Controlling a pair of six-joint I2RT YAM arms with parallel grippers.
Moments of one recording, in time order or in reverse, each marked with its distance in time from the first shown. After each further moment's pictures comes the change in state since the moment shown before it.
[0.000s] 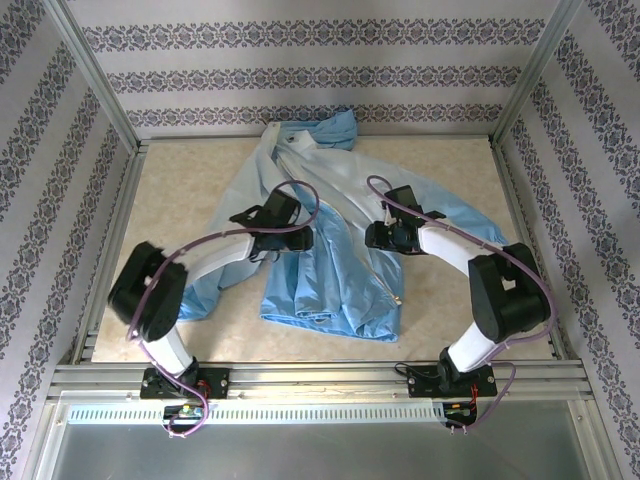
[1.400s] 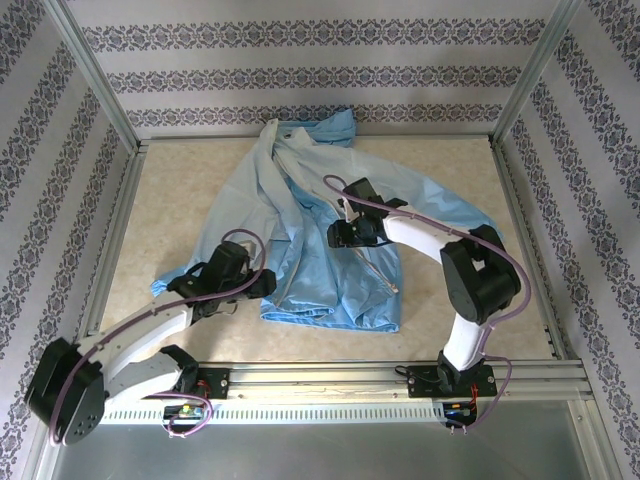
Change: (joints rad) left arm -0.008 -0.588 -0.539 0.024 0.046 -0.089; right arm 0.173 0.169 0.231 -0.087 -0.067 -0.040
